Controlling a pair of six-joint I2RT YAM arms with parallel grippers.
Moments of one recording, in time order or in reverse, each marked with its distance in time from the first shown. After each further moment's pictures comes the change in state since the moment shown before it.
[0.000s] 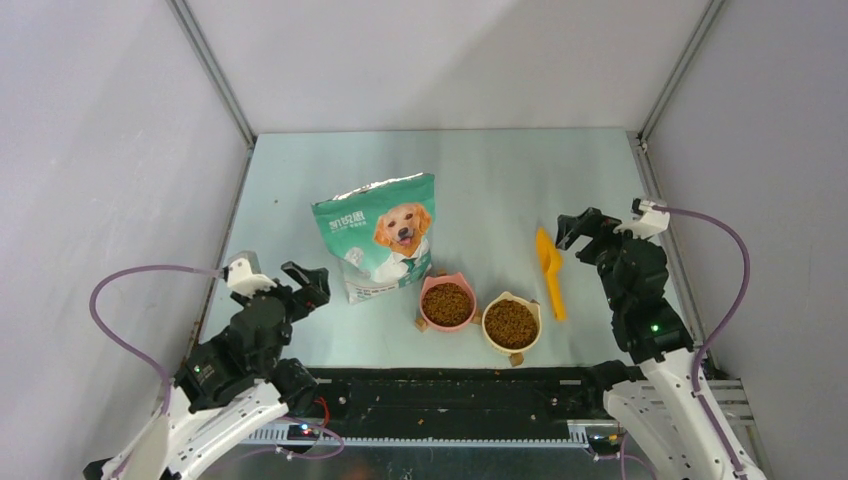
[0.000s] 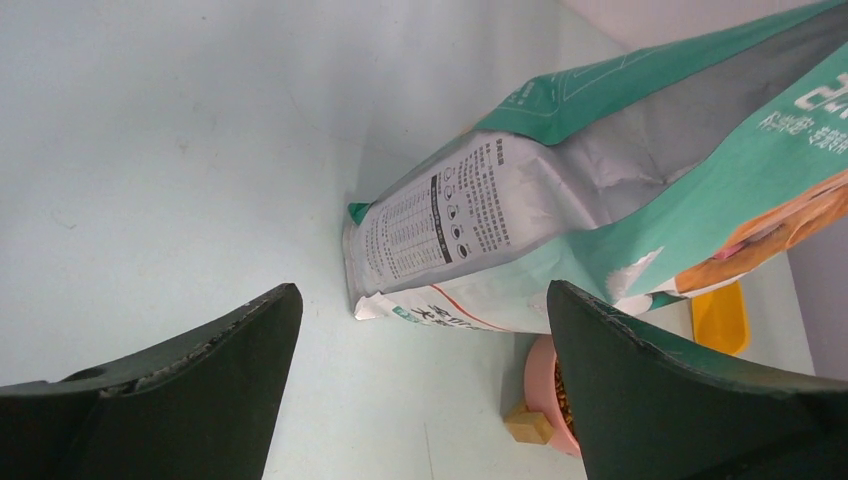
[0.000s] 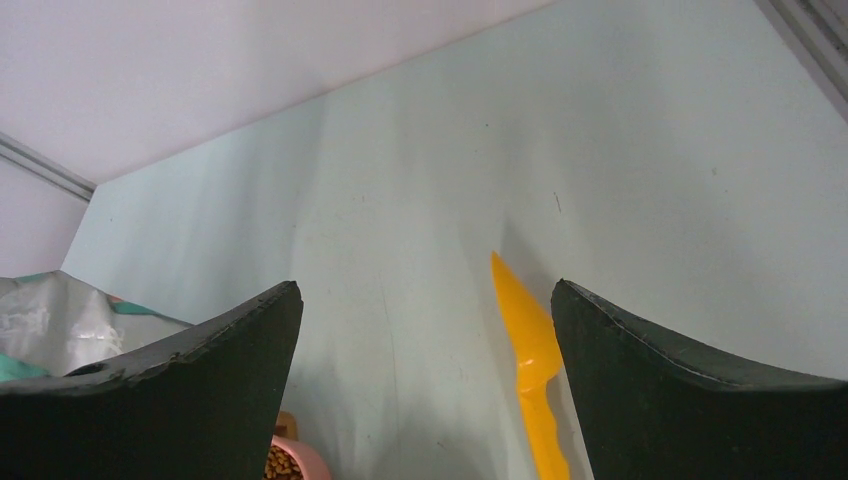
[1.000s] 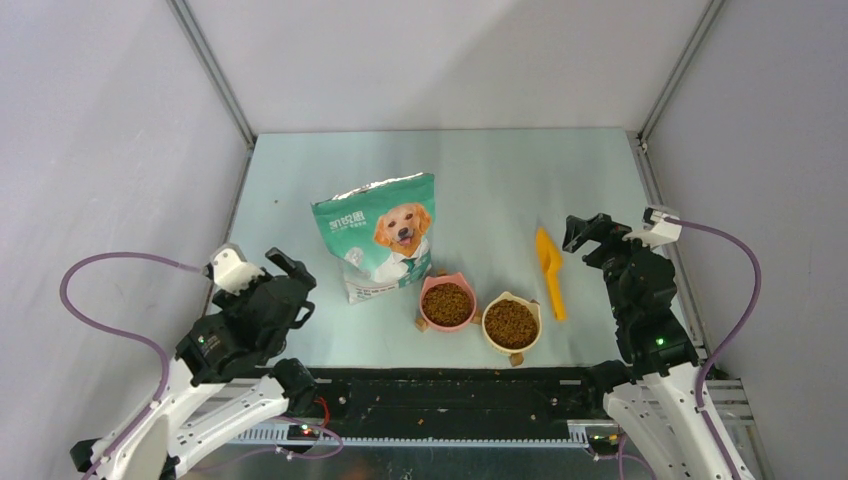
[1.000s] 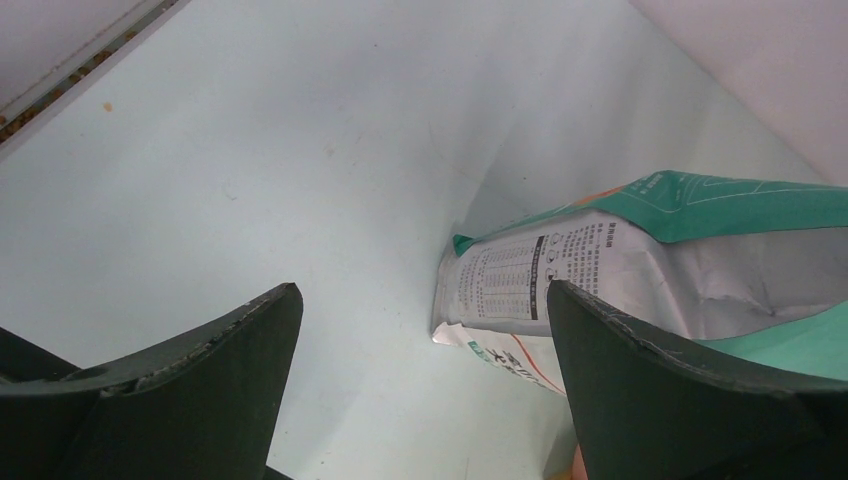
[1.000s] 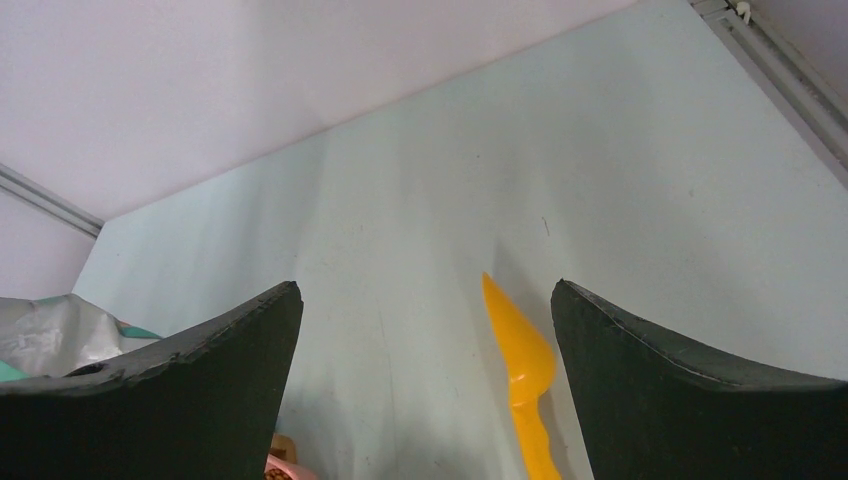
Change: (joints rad) left arm 0.000 0.266 0.212 -0.349 -0.239 -0.336; right arm 0.000 -0.088 -0.040 0.024 0.047 -0.006
